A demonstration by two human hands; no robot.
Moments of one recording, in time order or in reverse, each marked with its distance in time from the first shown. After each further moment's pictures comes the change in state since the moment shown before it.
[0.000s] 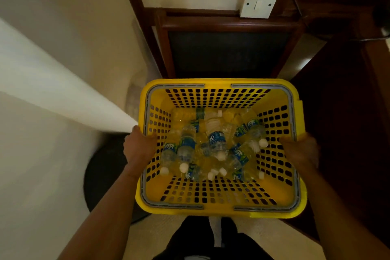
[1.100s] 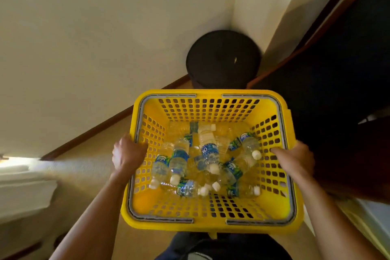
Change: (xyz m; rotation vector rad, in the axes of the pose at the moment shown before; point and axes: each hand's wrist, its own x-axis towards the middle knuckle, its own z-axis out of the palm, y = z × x) left_hand -0.563 -0.350 0.024 -0.137 0.359 -0.947; right_hand -0.245 0.216 0.020 -0.466 -0.507 -0.702
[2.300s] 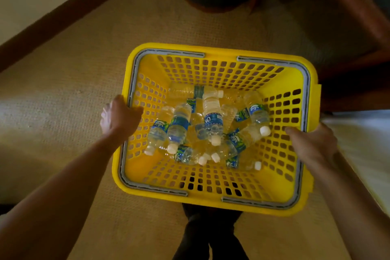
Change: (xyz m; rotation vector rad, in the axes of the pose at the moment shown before) left_hand 0.059 -0.185 0.382 0.154 -0.131 0.130; right_hand 0.085 0.275 0.308 -0.057 0.114 0.147
